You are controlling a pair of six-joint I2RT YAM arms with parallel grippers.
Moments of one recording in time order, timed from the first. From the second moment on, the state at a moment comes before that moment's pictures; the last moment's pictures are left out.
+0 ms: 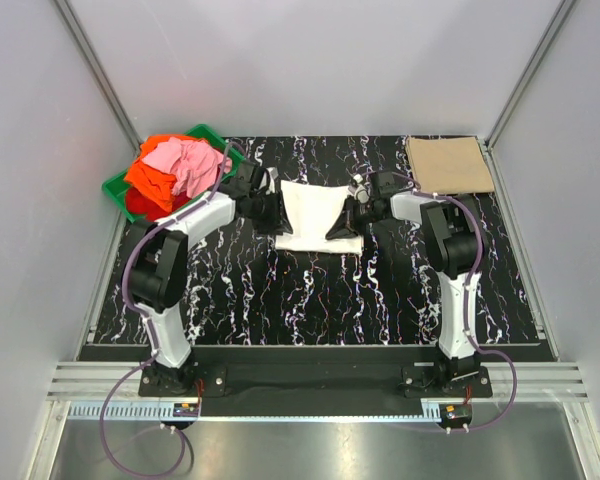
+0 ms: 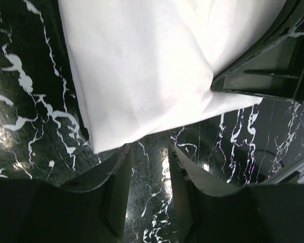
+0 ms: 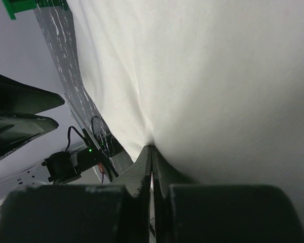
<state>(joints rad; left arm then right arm) -0.39 1.85 1.32 -0.46 0.36 -0.50 0.27 2.20 1.41 -0.25 -0.86 0.55</state>
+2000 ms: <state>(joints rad) -0.34 1.79 1.64 -0.64 0.38 -0.38 0.16 2.36 1.85 -0.42 -0.45 0.34</state>
